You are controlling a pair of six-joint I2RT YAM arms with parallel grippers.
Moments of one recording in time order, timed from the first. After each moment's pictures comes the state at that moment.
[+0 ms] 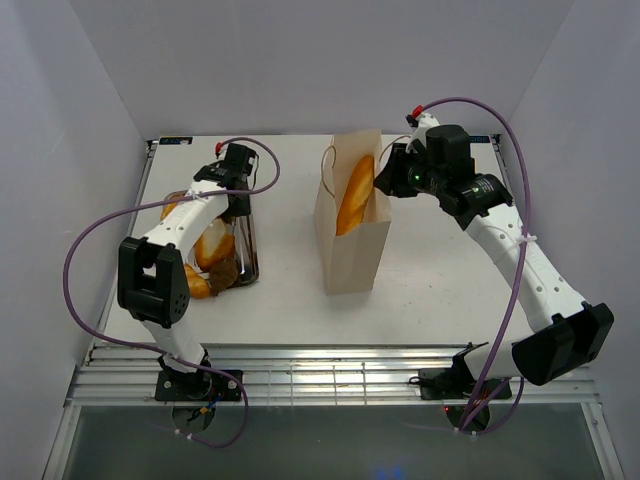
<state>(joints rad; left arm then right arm) -0.30 1.74 1.47 -0.79 -0.47 -0.32 0.44 1.37 1.46 -0.58 -0.19 0.33</state>
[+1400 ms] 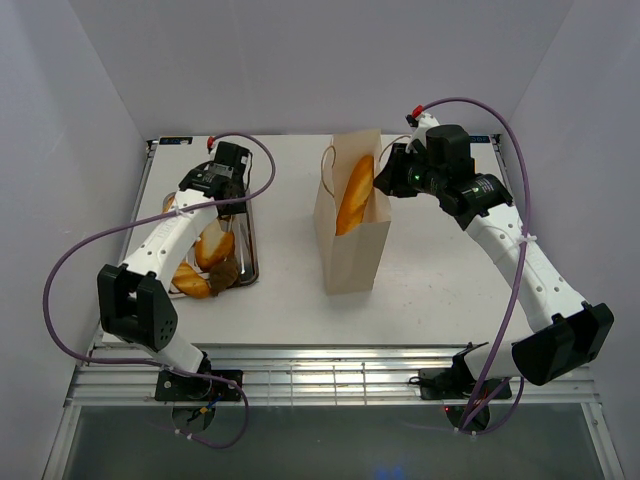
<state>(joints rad) -0.32 1.58 1.44 -0.82 -0.49 -0.31 0.44 1.37 1.46 -0.58 -0.20 0.33</state>
